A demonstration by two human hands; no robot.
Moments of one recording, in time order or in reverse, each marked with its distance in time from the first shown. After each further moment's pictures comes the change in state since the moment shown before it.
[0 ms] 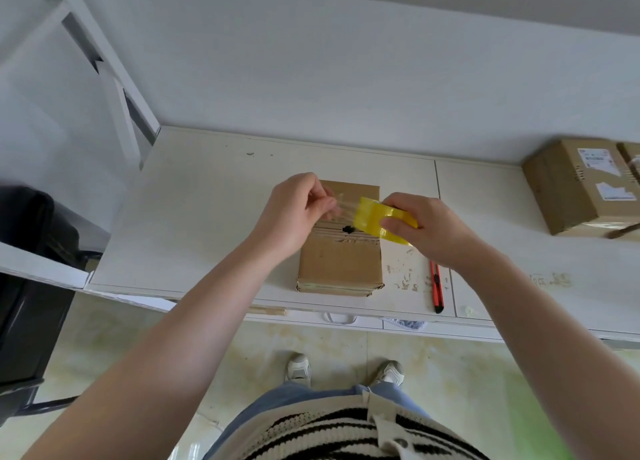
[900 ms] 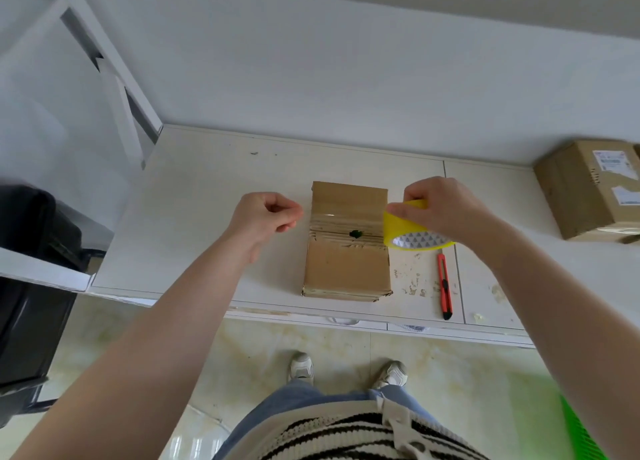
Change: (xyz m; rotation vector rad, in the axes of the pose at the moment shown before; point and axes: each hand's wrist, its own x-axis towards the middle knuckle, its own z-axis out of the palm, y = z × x) left_hand 0.015 -0.064 -0.020 -0.388 0.095 -0.494; right_hand 0.037 0.000 -0.020 -0.207 0.009 0.246
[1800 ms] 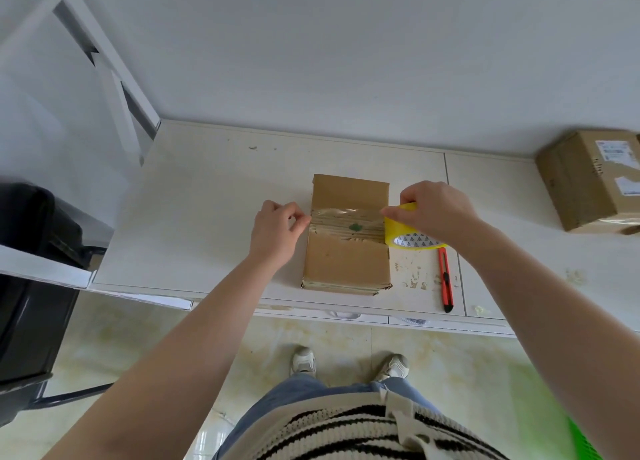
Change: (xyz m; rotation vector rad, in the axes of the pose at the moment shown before) left_hand 0.020 -0.060 0.029 0.638 0.092 0.236; right_hand 0.010 0.007 0.027 -0.189 -0.009 0.074
